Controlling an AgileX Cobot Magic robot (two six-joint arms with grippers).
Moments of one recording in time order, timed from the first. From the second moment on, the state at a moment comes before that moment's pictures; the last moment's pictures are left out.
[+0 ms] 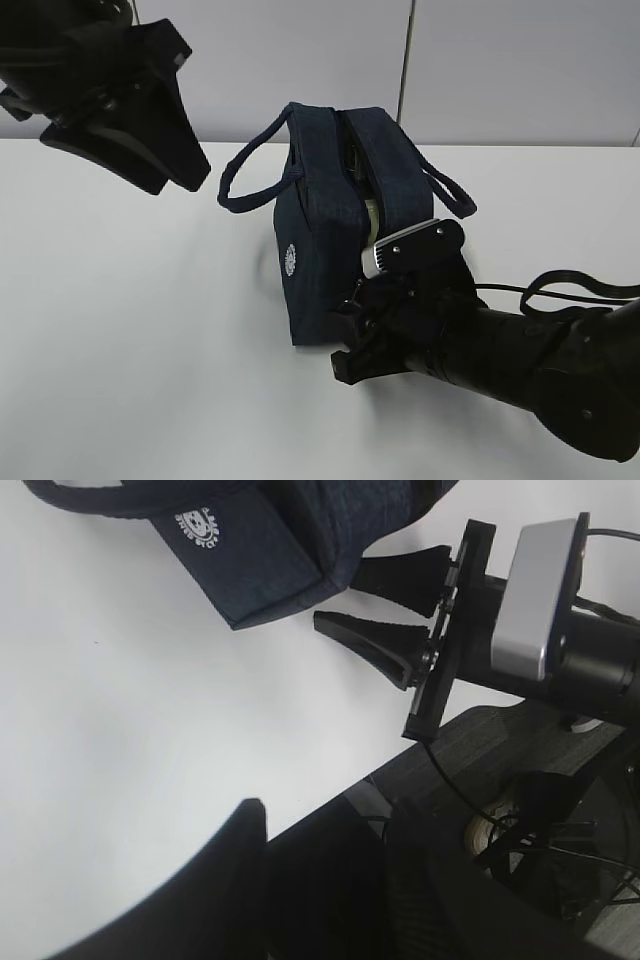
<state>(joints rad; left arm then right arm) -0.46 1.55 -1.46 -0.43 1.24 0.00 0.59 1.84 -0.60 -0.06 -0.60 0.18</state>
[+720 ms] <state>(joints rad) -0.46 1.55 -1.46 -0.43 1.24 0.00 0.59 1.88 -0.60 -0.07 -0.67 0.18</state>
